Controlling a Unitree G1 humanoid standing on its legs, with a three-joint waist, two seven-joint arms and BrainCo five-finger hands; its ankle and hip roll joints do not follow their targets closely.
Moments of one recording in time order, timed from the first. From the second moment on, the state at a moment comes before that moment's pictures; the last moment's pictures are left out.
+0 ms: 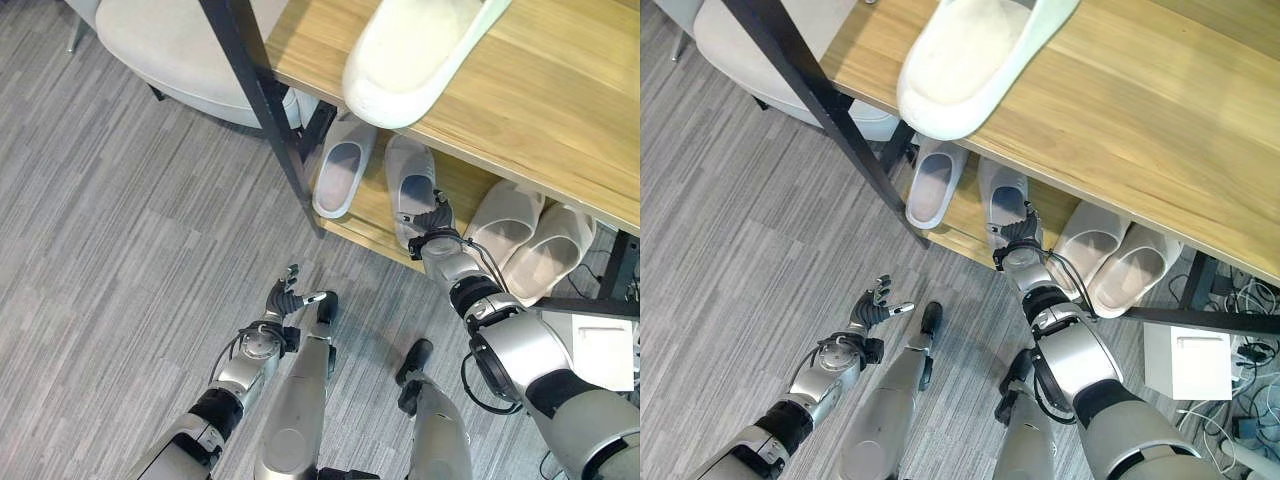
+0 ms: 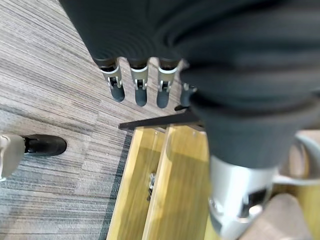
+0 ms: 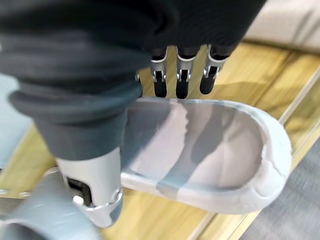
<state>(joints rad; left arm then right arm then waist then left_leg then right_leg) -0.33 0.32 -0.48 0.58 -0.41 -0.10 0.27 -1.06 -0.16 0.26 1.21 0.25 0.06 -0.46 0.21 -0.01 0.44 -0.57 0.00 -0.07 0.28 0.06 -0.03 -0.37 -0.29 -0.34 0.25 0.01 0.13</state>
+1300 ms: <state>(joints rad) -0.39 0.31 -0.51 0.68 -0.41 -0.06 0.27 -1.03 -0.05 0.26 1.25 0.40 0.05 -0.41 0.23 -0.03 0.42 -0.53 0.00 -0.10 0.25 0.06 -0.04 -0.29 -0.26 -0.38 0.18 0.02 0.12</state>
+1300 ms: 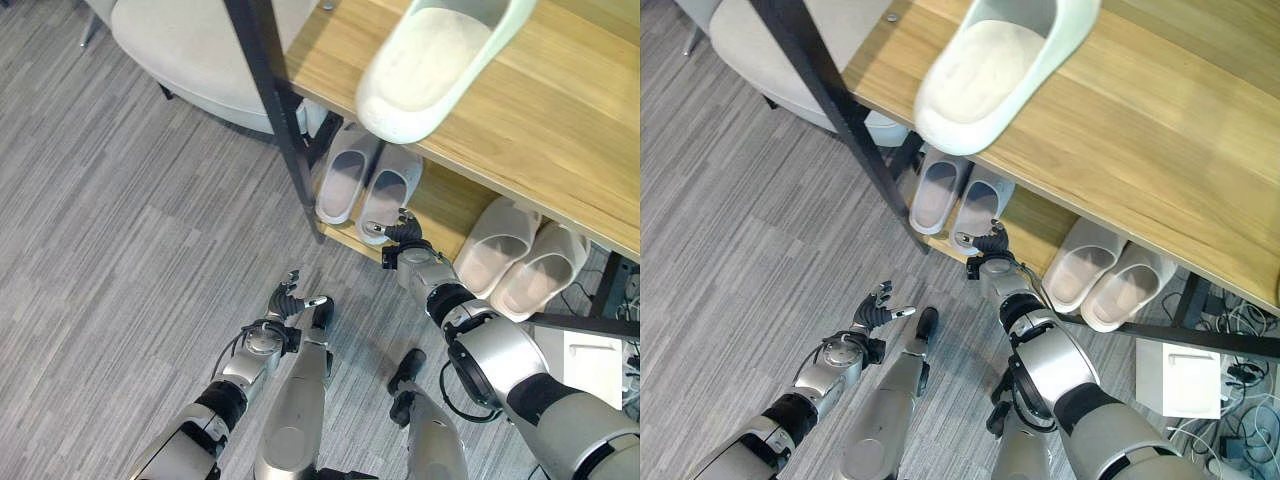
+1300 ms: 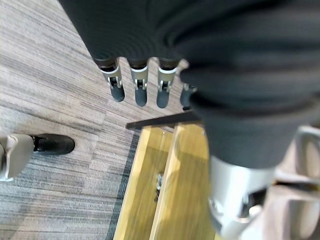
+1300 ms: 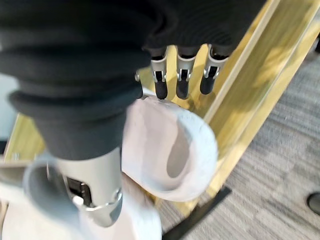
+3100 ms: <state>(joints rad) -0.57 0.79 -0.16 0.22 0.30 -0.15 0.31 0.15 -0.40 0.34 0.50 -0.02 -0.09 0.04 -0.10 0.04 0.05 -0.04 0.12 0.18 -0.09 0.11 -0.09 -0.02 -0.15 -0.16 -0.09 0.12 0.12</state>
